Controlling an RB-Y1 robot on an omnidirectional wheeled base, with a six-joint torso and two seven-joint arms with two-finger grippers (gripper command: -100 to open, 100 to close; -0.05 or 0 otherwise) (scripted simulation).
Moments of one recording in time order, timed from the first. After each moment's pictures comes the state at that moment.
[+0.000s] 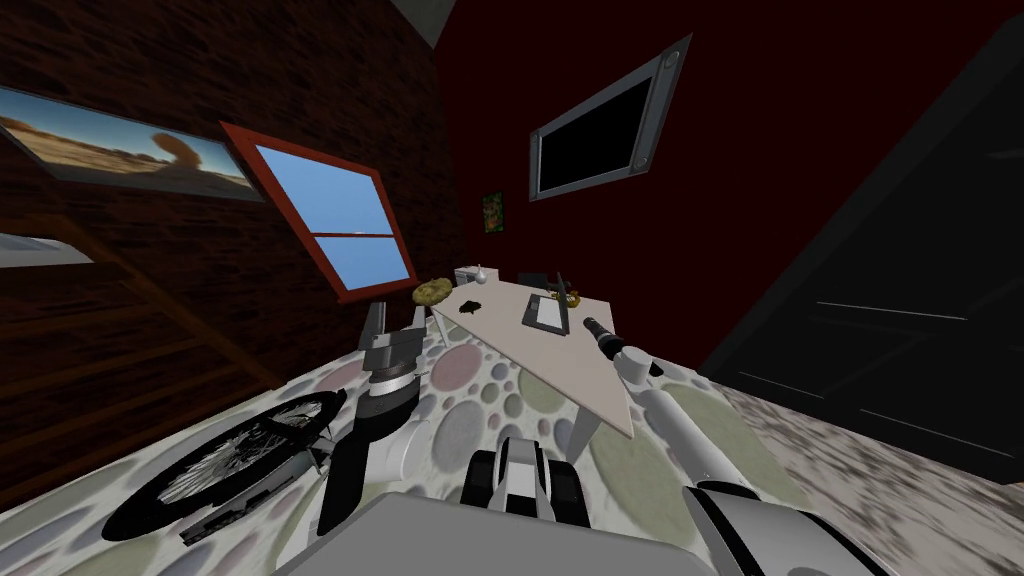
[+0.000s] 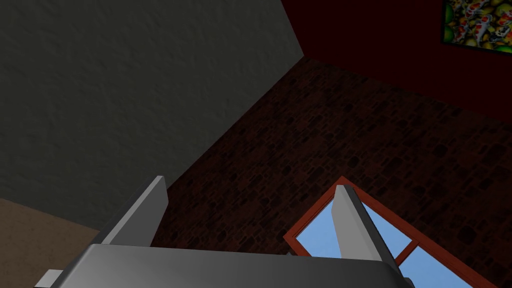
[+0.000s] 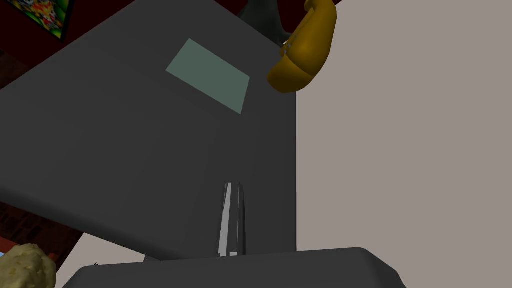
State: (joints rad) left arm 0.47 0.01 0.00 -2.34 0.11 -0.63 -0.01; right arm -0.37 -0.41 -0.11 -1.15 -1.78 0.17 -0.88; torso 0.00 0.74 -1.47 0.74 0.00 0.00
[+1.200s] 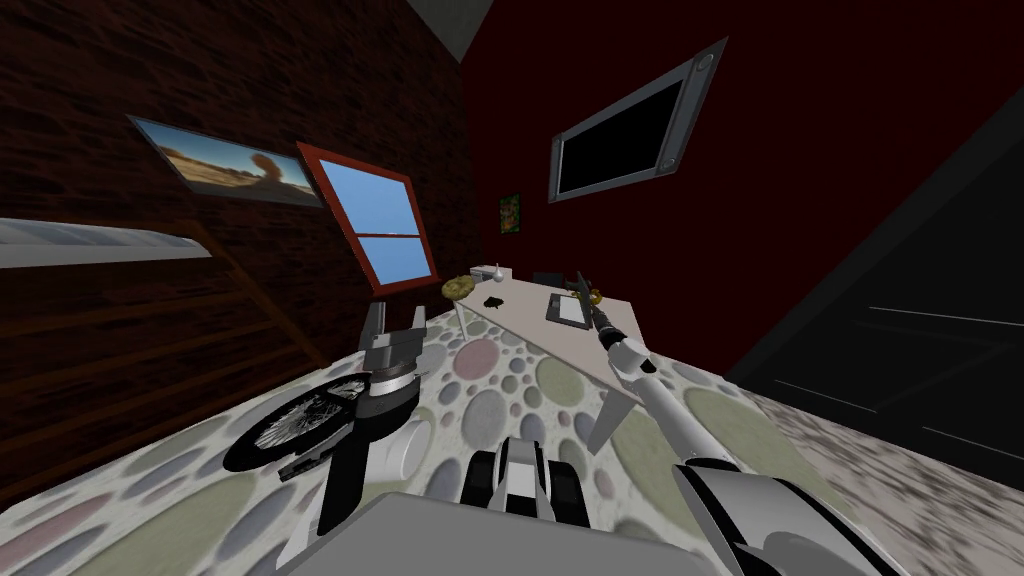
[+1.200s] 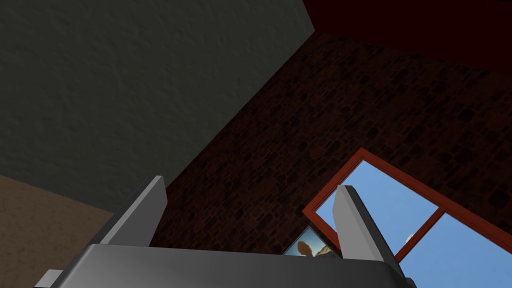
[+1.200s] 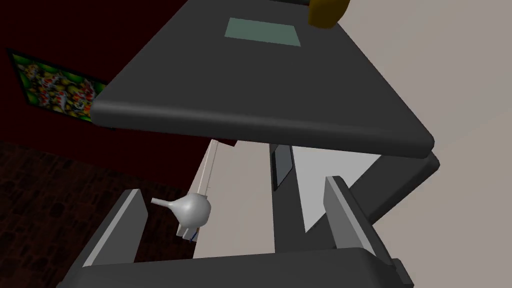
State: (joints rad) left arm 0.47 0.00 0.00 -2.34 0.11 -0.63 -0.01; right arm -0.45 -0.42 -0.07 -1.10 -2.09 -0.08 -1.00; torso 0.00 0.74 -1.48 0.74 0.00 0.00
